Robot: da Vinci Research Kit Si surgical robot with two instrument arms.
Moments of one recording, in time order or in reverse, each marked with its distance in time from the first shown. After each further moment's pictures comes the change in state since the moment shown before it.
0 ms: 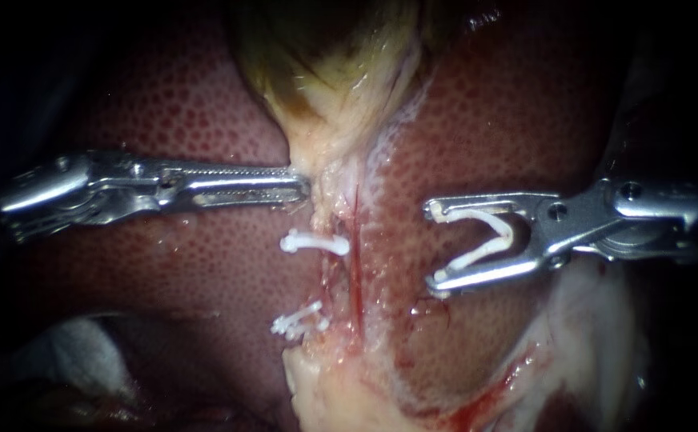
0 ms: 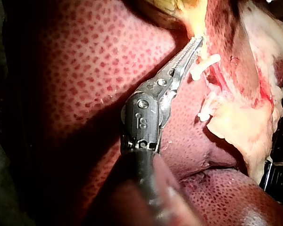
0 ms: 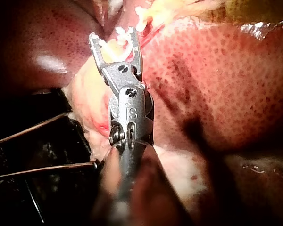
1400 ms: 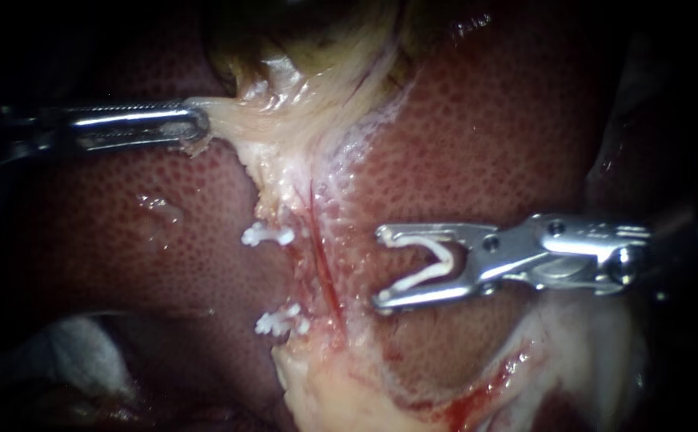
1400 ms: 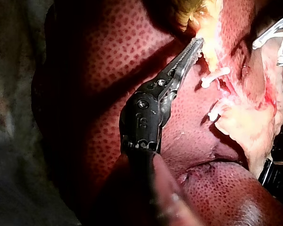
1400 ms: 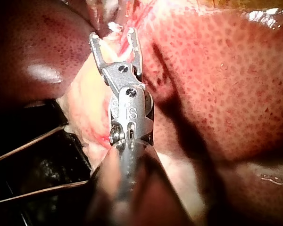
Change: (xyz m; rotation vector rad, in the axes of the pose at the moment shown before) right arm -0.011 0.003 0.010 -0.008 -0.048 0.074; left arm 0.008 0.002 -0.014 0.044 0.088 -0.014
